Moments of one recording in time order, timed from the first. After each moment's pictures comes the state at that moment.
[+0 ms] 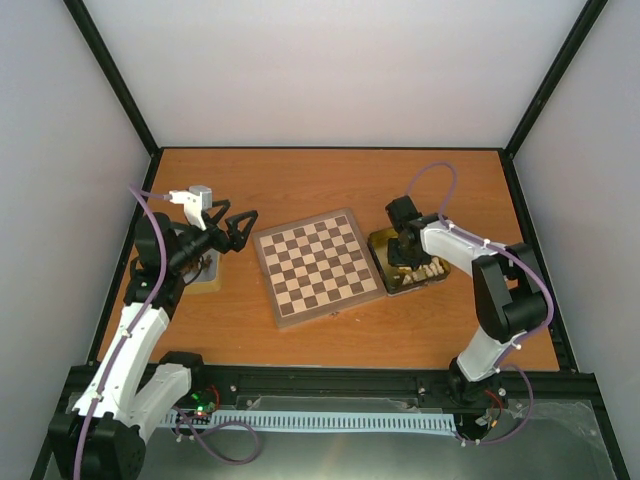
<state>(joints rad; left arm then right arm) -0.09 0.83 0.67 0.03 0.61 -0.30 0.39 1.69 1.04 -0.67 0.15 0.39</state>
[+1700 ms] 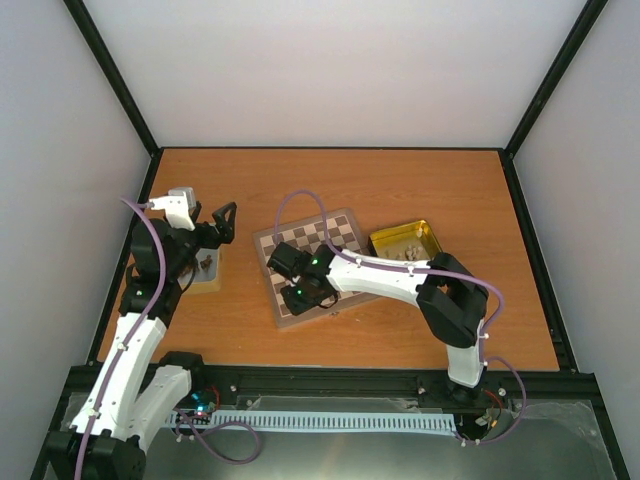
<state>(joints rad) -0.09 0.75 0.67 -0.08 0.25 -0.29 1.09 1.90 1.41 -0.78 -0.04 0.53</state>
